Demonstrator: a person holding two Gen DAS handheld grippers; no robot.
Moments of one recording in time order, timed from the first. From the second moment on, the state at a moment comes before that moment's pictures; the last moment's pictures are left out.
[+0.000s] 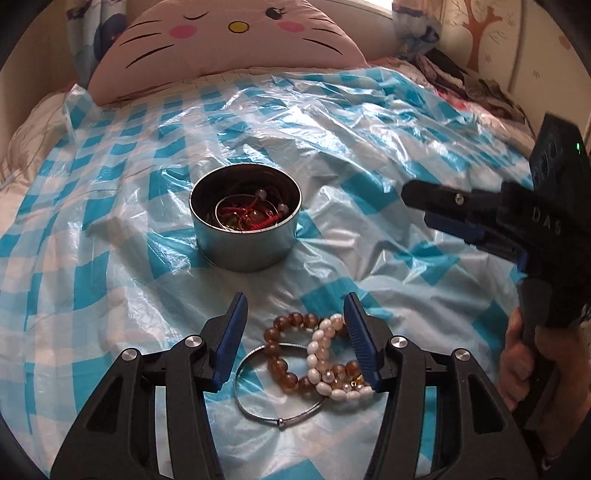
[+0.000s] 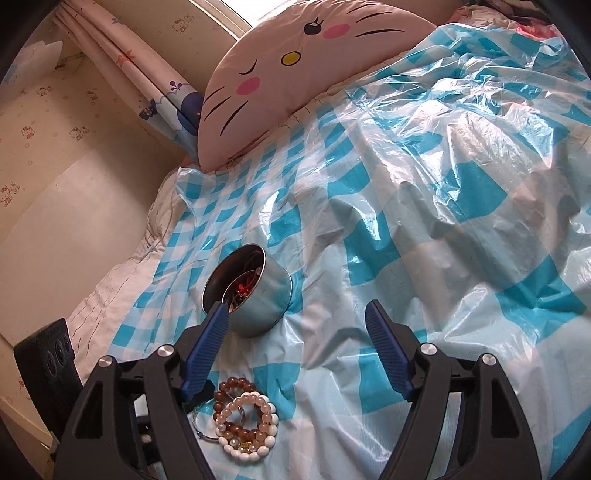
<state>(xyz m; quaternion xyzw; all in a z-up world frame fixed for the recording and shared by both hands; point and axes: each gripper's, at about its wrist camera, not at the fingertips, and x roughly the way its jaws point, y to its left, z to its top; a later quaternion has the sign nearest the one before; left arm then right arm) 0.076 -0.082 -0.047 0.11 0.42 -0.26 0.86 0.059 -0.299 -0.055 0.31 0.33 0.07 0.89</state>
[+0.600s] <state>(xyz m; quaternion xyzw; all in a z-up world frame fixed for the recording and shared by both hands) 0.066 -0.089 -0.055 0.12 0.44 -0.28 0.84 0.055 -0.309 -0.062 0.34 0.34 0.06 0.88</state>
